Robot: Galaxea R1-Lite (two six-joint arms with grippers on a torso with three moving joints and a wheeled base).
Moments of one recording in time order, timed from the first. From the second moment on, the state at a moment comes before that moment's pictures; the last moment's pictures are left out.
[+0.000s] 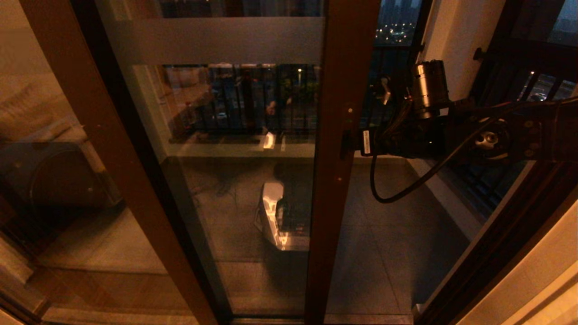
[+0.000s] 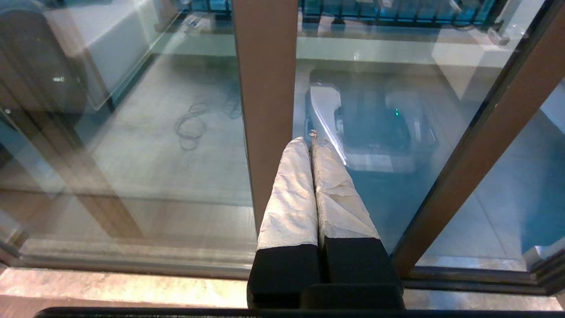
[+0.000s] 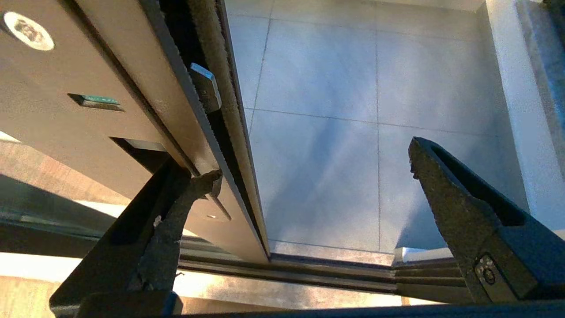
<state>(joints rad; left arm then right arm) 0.00 0.00 0.00 0.01 0.00 -0.01 0.42 1.92 -1.56 0.03 -0.35 0.10</state>
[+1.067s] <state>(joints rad) 0.00 0.00 0.00 0.01 0.00 -0.01 0.39 1.84 -1.42 -0.05 -0.34 0.09</state>
